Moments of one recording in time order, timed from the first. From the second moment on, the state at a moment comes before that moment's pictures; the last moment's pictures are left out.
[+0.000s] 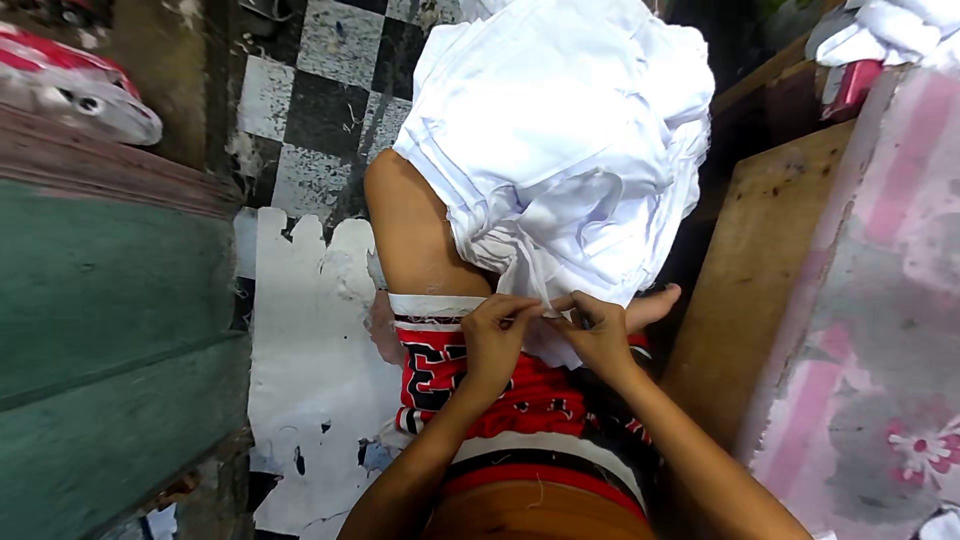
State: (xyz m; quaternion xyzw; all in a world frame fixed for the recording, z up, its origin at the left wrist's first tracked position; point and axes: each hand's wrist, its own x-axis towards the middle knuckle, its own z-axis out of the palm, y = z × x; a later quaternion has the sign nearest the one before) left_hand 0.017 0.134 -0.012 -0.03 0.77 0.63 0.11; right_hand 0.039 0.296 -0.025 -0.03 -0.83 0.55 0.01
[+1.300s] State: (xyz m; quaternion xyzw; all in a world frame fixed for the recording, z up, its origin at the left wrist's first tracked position) left_hand -0.001 0.131 -0.030 0.08 0.77 0.62 0.08; right_hand 0.034 0.314 -0.029 -0.18 -0.66 0.71 -0.17
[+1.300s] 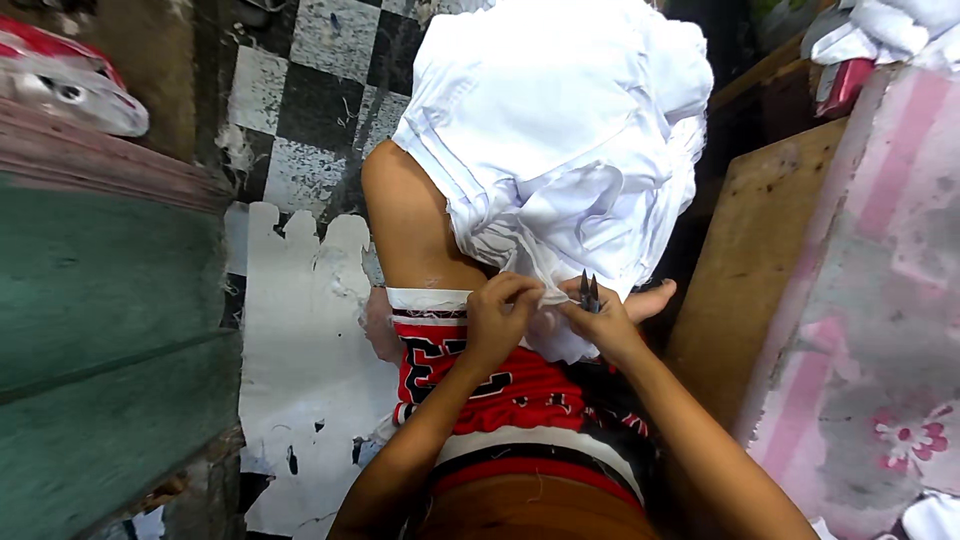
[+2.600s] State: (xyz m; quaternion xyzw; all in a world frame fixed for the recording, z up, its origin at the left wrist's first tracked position) left_hand -0.019 0.141 -0.013 0.04 0.75 0.65 0.14; right_hand -0.091 0.301 0.080 0.25 -0.88 0.00 -0.41
